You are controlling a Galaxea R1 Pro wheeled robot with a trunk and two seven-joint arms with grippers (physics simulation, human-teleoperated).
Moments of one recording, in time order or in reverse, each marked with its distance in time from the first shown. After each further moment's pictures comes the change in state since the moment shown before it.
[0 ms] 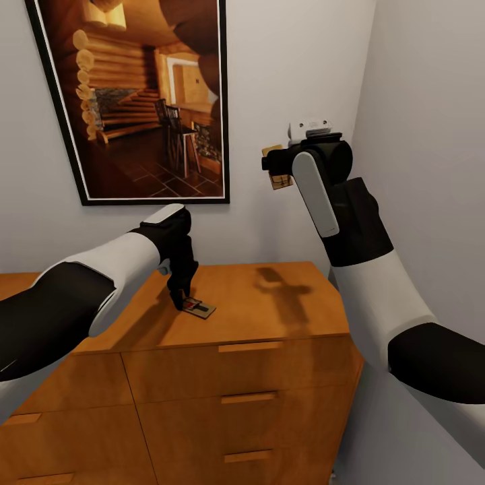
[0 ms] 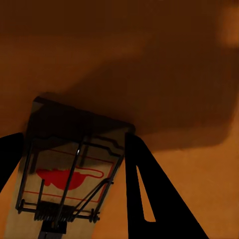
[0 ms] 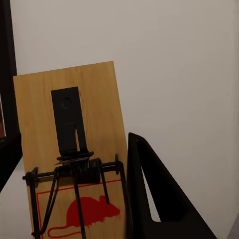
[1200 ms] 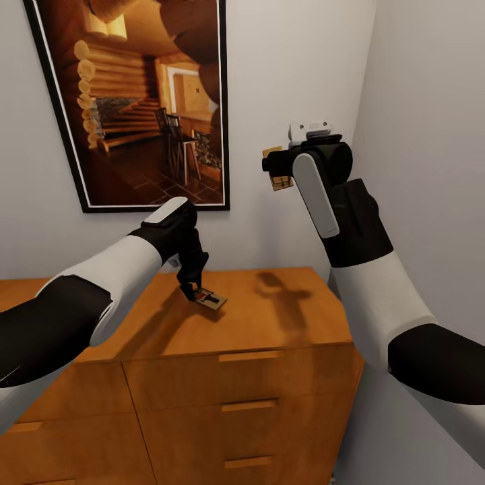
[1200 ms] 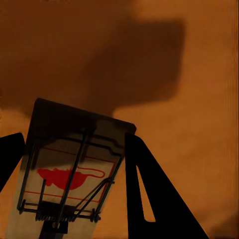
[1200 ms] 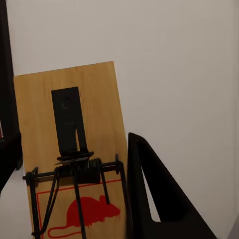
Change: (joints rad) left arm 0.052 0.008 0.027 -0.205 0.006 0.010 0.006; right arm 0.005 -0.001 -0.002 0.000 0.000 0.000 0.000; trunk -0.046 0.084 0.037
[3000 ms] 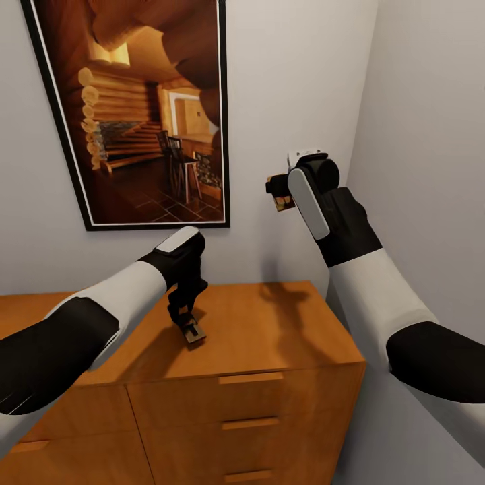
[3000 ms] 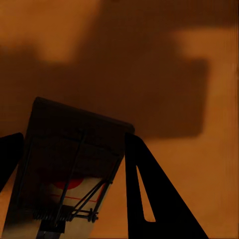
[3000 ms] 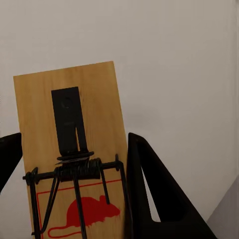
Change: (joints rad) left arm 0.114 0.005 -0.193 0.000 0.002 0.292 -0.003; right arm -0.002 -0.004 -0.012 0.189 0.003 0.000 0.003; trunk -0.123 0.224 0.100
